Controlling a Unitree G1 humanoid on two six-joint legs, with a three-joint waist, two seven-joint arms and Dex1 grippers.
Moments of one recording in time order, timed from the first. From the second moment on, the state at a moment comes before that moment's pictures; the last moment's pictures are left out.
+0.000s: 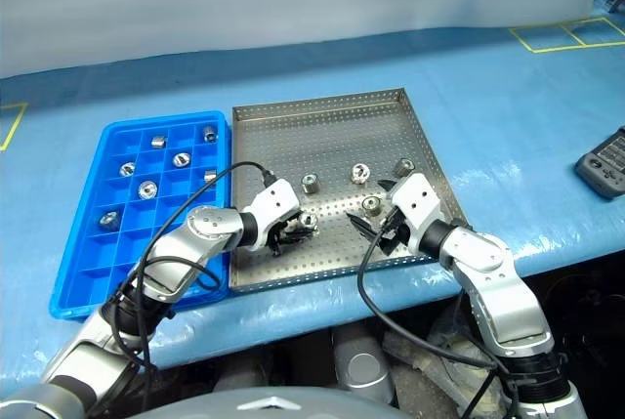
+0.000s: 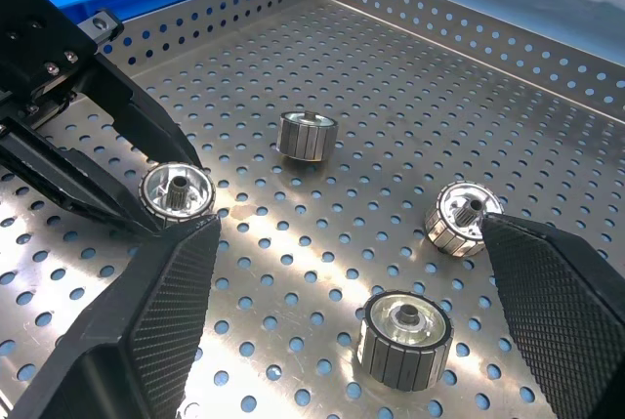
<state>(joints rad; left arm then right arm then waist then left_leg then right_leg) -0.41 0.45 -0.45 -0.21 -0.11 0.80 -0.65 -0.03 -0.53 0.03 -0.44 0.25 0.46 0.63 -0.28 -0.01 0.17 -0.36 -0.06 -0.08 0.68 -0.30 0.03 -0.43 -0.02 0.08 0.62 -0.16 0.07</state>
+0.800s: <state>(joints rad) 0.00 0.56 0.21 -0.79 -0.16 1.10 -0.44 -0.26 -0.49 0.22 -0.24 0.25 0.40 0.81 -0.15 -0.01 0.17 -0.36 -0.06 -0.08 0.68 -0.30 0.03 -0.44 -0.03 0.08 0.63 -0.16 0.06</state>
